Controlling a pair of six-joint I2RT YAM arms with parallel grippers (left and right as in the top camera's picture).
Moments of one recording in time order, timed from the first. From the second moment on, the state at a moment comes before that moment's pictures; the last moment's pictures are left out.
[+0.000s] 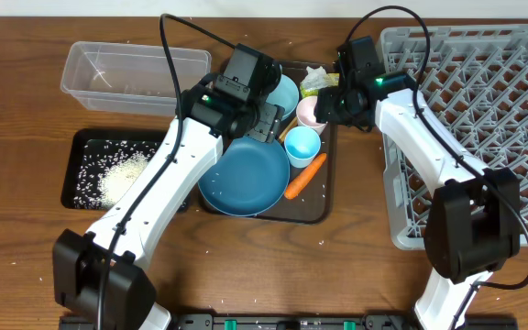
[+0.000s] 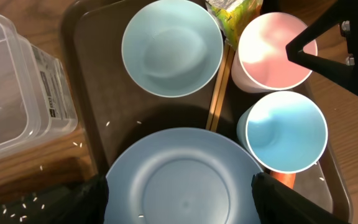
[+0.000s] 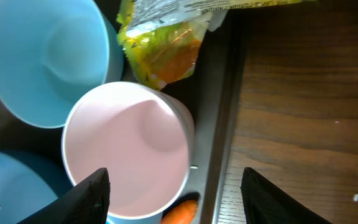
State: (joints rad) left arm -0.48 1.70 1.53 -0.86 -0.04 -0.05; right arm 0.32 1.96 1.55 -0.74 -0.09 0.39
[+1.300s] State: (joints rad) left arm -0.48 2.11 1.58 -0.45 0.25 -0.14; right arm 0.04 1.55 1.56 -0.88 -0.01 0.36
